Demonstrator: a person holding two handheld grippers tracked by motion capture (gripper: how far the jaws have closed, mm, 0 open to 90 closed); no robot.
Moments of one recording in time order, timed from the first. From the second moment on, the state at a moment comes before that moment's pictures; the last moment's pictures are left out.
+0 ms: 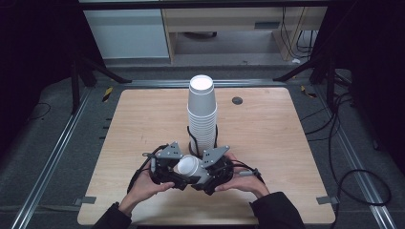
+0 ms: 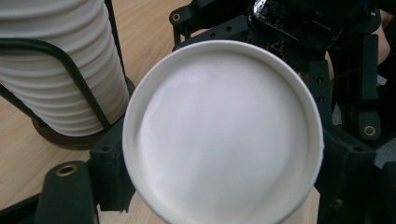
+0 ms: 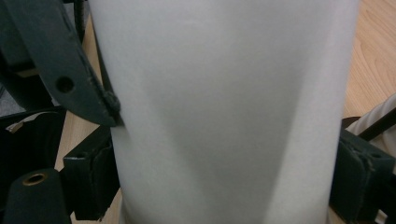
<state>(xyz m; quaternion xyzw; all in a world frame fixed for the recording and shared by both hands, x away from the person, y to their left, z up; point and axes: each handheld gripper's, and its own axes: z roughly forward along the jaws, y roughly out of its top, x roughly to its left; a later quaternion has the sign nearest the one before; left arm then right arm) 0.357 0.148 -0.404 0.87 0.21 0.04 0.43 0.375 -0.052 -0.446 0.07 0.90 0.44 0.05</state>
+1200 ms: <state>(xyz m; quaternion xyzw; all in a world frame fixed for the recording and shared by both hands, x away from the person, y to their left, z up) 0.357 0.154 -0.398 0.87 0.21 0.05 0.44 0.376 -0.053 -0.444 0.10 0.89 0.44 0.07</state>
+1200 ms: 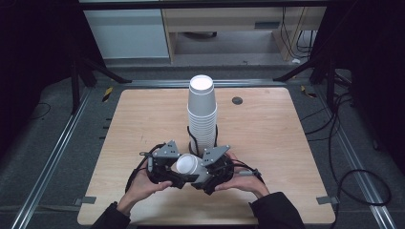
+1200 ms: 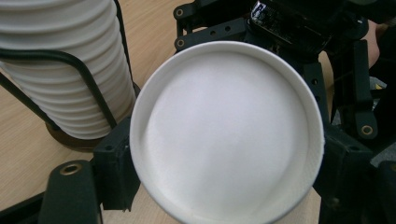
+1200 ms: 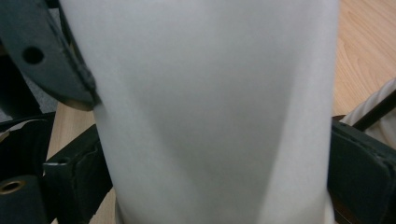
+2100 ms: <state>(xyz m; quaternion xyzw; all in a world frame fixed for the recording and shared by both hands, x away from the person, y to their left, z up) 0.368 0.197 -0.382 0.83 0.25 0.08 0.49 0.382 -0.105 -0.411 0.15 0.85 0.50 0.11</state>
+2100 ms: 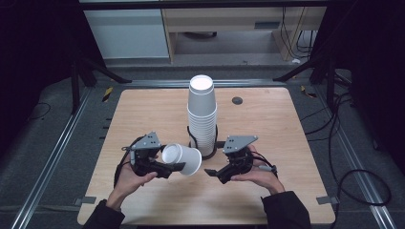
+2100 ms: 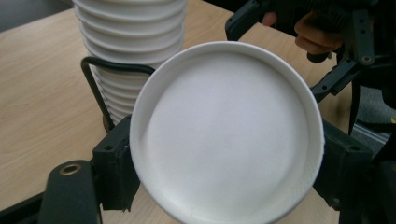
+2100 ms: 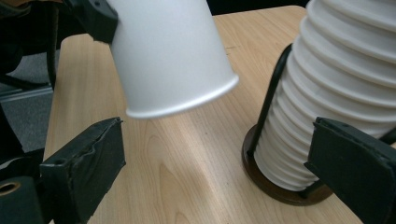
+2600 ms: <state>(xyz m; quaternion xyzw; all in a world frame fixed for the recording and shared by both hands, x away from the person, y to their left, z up) 0.365 0.205 -0.375 0.79 0.24 0.07 0.56 0.377 -0.101 -0.423 0.17 0.85 0.50 0.08</state>
